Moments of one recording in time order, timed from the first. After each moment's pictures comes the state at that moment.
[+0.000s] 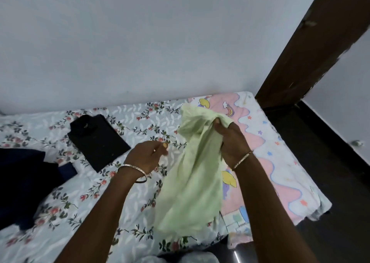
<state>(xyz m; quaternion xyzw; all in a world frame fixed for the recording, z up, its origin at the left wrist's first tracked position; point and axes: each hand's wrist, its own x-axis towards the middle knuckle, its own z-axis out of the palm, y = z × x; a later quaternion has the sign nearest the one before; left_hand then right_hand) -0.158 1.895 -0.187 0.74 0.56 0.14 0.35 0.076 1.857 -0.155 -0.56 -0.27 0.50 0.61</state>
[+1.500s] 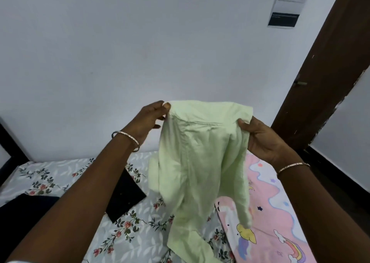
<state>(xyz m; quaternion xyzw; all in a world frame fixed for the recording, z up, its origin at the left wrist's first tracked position) -0.206 2.004 0.018 0.66 0.38 0.42 0.50 0.097 1.908 0.008 -0.44 -0.38 0.56 0.59</state>
